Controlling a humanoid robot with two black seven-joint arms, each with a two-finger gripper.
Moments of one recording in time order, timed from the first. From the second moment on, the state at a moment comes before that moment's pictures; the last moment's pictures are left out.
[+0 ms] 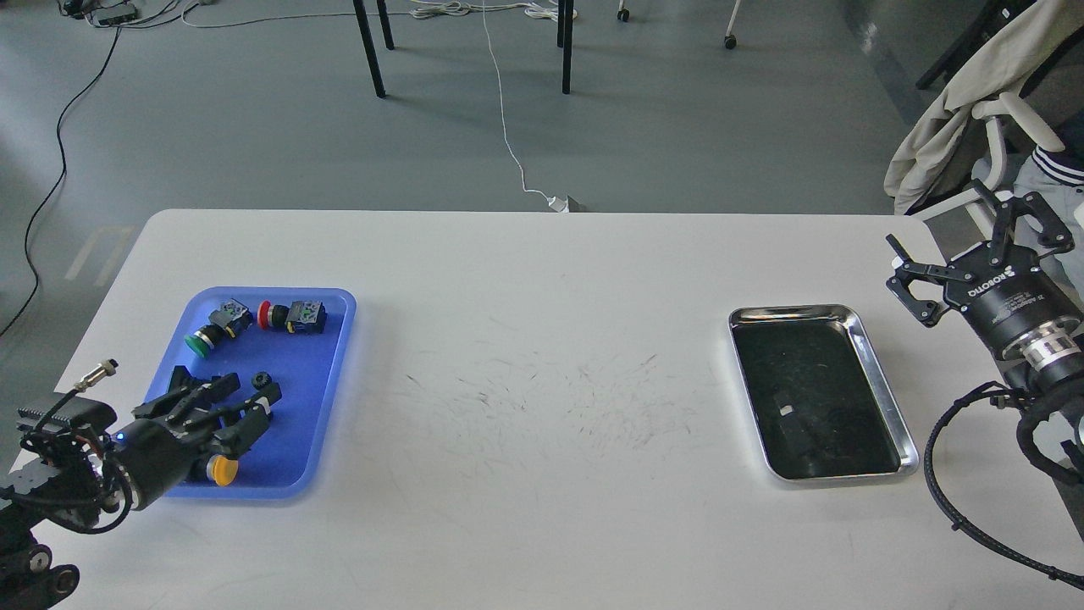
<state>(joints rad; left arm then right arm) -0.26 0.83 -0.58 -1.16 1.63 0.36 -0.36 0.26 -0.53 1.28 1.01 0.06 0.49 -0.04</state>
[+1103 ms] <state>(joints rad) -0.87 0.32 -0.70 -0.49 0.16 -0.30 -0.31 0.45 -0.49 1.15 0.96 0.06 0.43 -0.06</state>
